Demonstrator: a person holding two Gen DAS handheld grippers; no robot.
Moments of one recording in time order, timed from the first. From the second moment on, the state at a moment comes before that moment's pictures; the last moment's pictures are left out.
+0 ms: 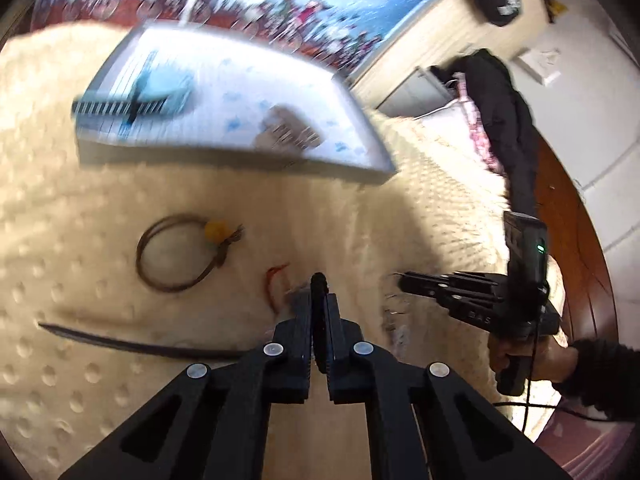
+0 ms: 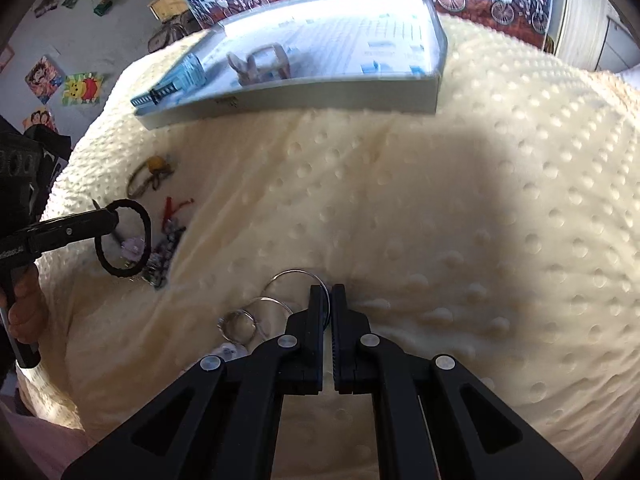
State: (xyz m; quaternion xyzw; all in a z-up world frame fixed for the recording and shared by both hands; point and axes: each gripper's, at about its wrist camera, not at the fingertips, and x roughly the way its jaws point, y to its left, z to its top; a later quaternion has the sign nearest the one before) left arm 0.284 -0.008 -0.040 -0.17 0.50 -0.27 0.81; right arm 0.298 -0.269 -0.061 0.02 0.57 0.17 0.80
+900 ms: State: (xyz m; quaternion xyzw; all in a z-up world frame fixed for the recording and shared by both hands) left arm 0.395 0.002 0.001 -0.15 0.41 -0.16 0.88; right arm 0.415 -0.255 0.031 0.09 0.41 0.16 0.90
